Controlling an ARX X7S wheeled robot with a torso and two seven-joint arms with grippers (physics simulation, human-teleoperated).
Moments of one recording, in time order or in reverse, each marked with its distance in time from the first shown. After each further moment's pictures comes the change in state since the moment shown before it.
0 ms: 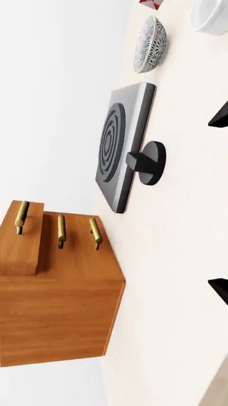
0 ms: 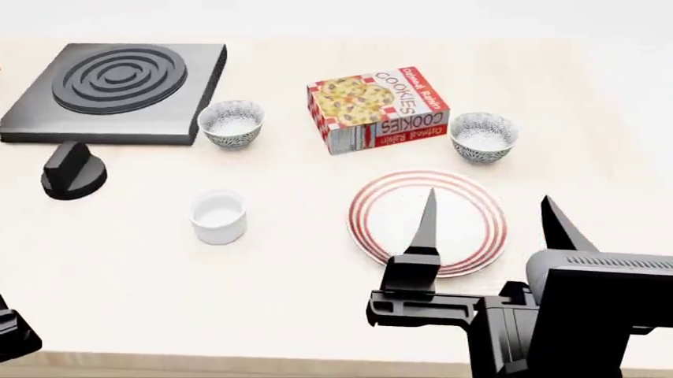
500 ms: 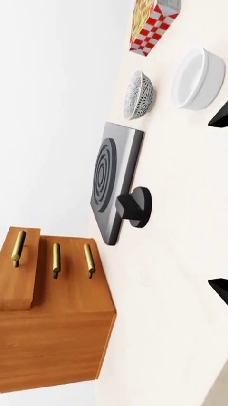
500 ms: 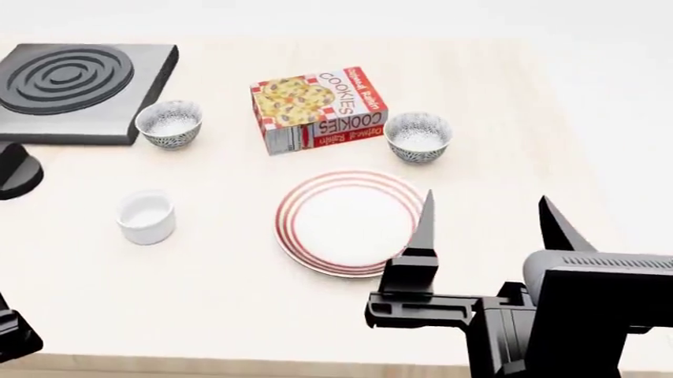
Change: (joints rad) left arm 0.001 -0.005 0.010 -0.002 -0.009 0.001 -0.007; right arm -0.003 0.017 -0.013 0.007 0.011 -0.014 0.008
